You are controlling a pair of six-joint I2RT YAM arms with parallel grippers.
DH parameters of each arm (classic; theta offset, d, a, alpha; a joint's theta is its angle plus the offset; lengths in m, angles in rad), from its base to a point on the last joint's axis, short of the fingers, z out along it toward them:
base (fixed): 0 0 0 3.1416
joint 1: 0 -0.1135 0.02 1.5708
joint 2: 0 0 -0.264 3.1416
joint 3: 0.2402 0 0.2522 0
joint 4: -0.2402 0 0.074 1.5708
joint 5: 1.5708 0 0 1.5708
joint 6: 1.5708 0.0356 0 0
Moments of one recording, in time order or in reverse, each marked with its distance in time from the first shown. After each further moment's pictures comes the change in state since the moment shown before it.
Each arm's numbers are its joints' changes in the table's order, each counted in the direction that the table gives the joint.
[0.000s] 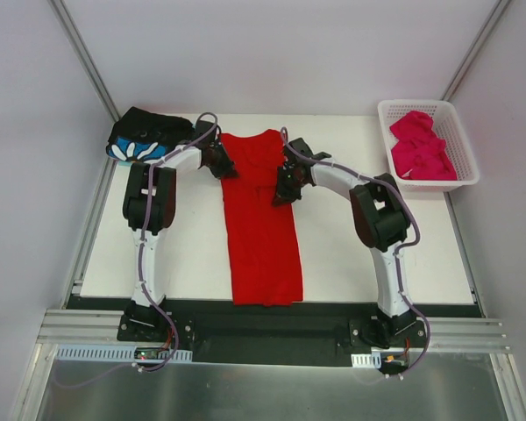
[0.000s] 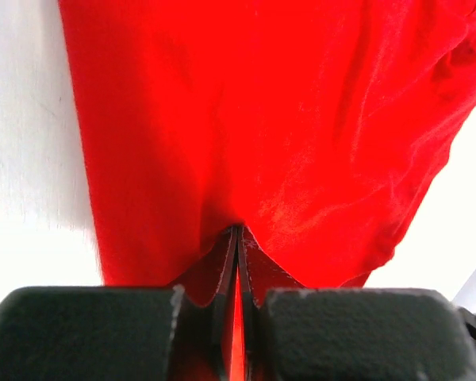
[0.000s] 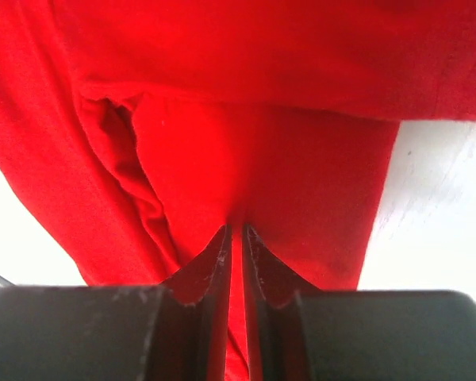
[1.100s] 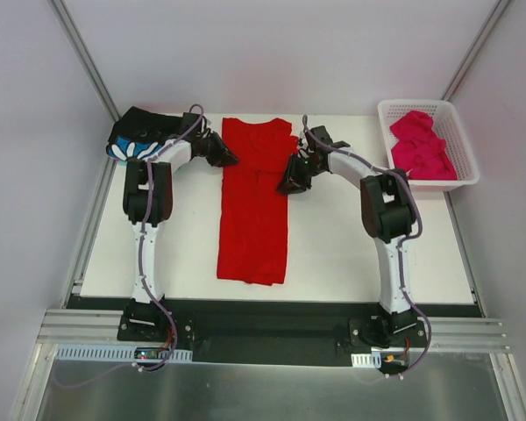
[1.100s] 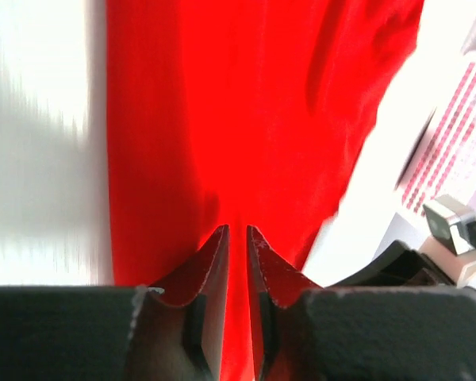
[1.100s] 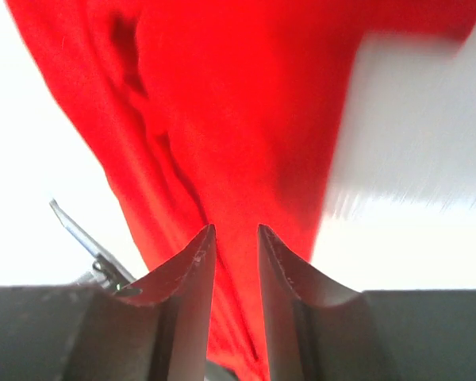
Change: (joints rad) left arm -0.098 0.234 0.300 0.075 0.308 -0.064; right arm 0.163 0.150 0.185 -0.025 -0.295 0.019
